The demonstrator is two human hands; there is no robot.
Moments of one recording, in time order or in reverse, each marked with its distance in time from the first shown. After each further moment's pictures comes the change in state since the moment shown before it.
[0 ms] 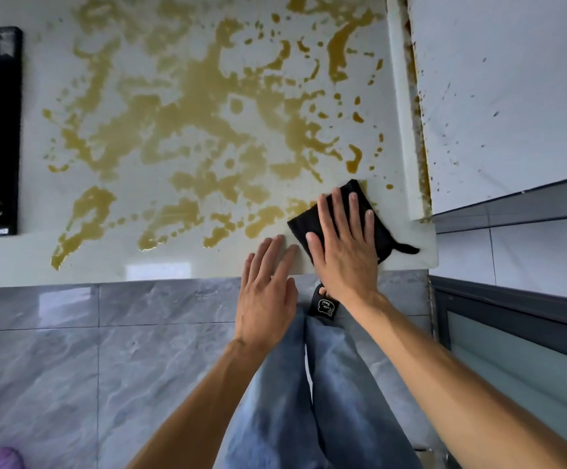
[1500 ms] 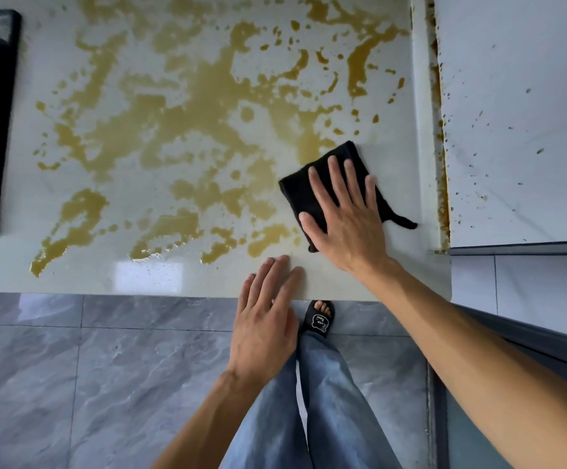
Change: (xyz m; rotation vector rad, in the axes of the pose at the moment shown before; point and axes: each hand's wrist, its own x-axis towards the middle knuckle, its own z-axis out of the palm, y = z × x) left_hand -0.002 -0.017 0.021 0.021 0.064 0.032; right_hand 0.095 0.009 -0.011 -0.071 -0.090 -0.174
